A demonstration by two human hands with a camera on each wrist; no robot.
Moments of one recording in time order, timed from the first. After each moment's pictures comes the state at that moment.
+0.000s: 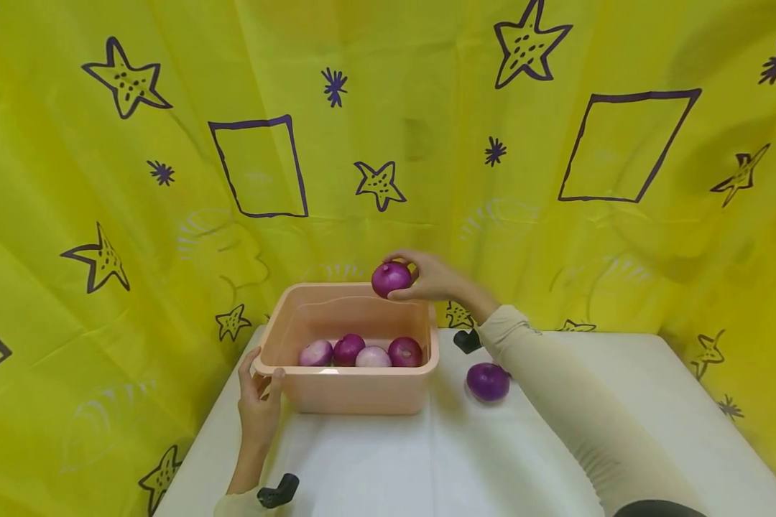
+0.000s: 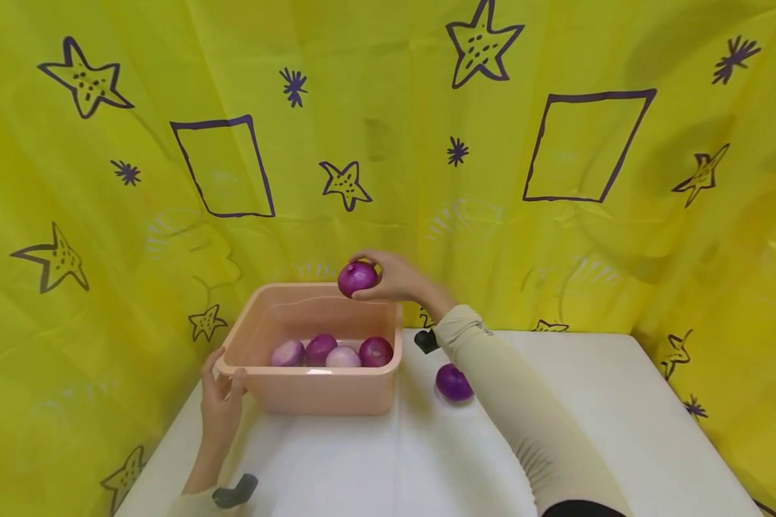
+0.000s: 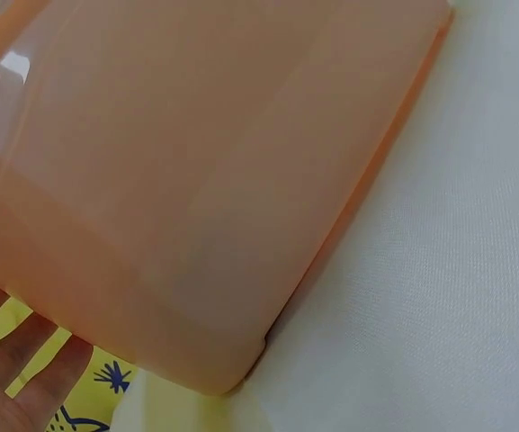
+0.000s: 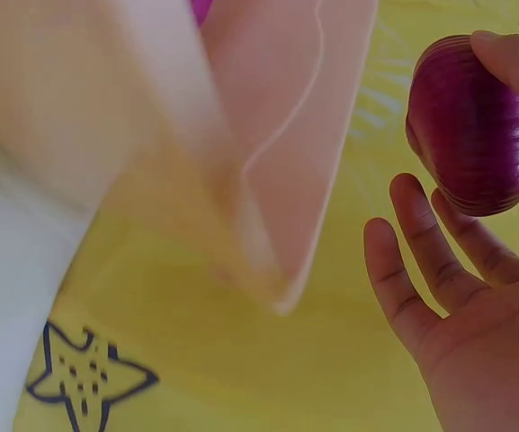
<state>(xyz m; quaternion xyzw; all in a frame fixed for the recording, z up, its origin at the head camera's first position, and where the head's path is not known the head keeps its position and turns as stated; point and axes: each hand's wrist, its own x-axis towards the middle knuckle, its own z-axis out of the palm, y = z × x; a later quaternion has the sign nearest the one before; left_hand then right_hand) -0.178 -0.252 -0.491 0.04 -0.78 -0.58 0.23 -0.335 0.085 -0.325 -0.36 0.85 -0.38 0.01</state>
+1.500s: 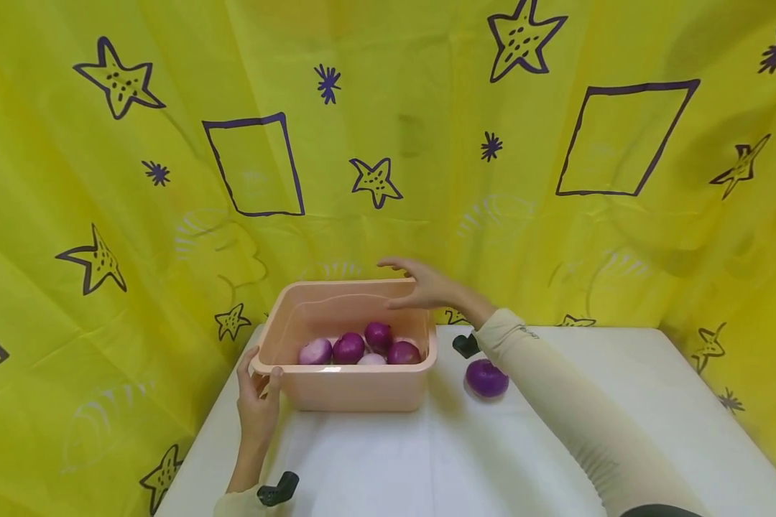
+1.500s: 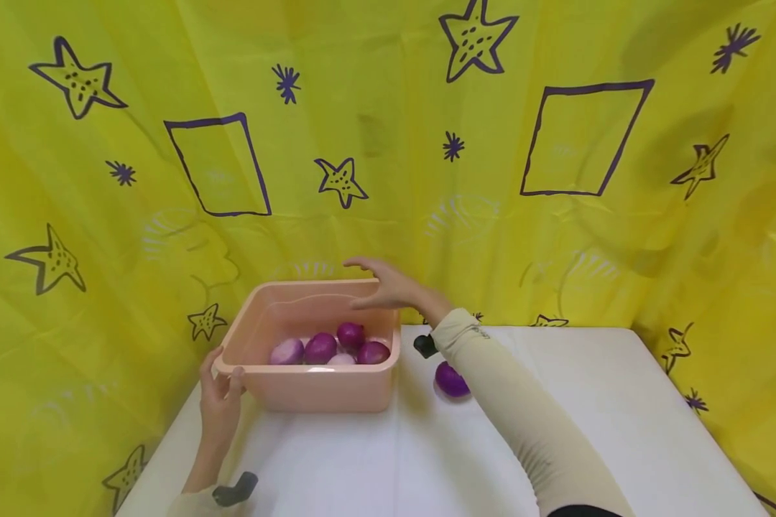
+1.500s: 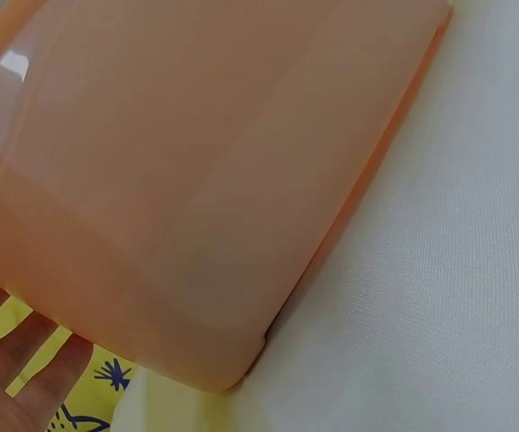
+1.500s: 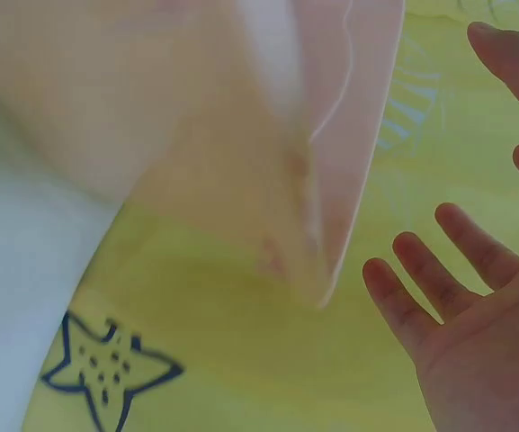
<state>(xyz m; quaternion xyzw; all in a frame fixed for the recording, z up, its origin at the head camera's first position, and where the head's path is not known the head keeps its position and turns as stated) -0.179 -0.250 -0.493 0.05 -0.78 -0.58 0.24 -0.334 0.084 -0.342 -0.37 0.85 -0.37 0.04</state>
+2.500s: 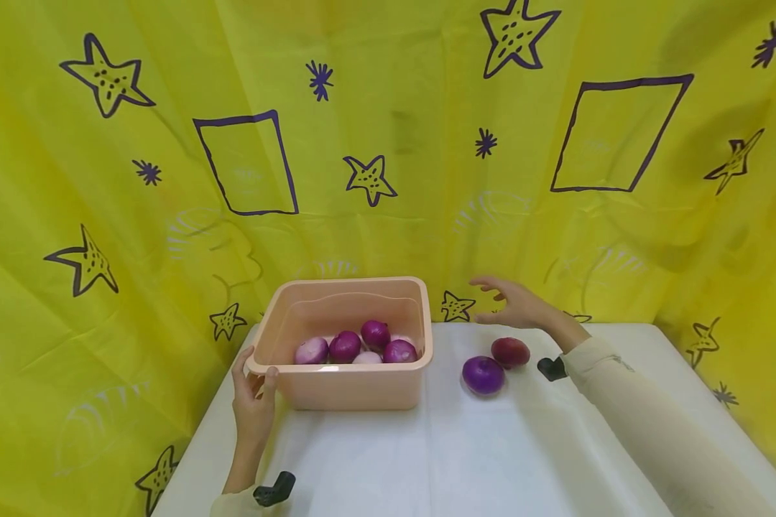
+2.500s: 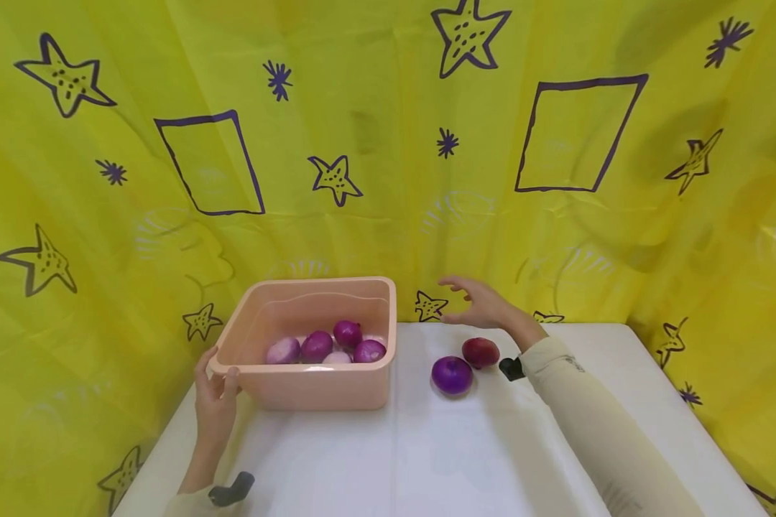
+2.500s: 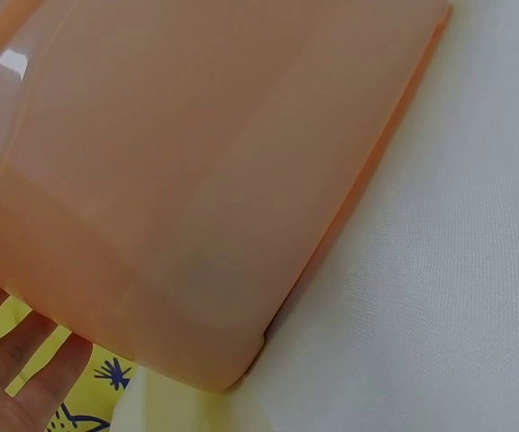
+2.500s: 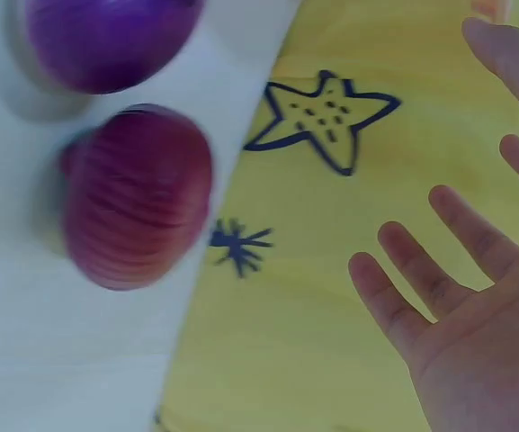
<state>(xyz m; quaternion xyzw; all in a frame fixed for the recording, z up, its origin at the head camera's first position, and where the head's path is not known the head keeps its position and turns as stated) -0.177 -0.248 -0.490 0.03 -0.77 -0.58 0.25 -0.311 0.240 -0.397 -0.26 0.91 -0.33 0.02</state>
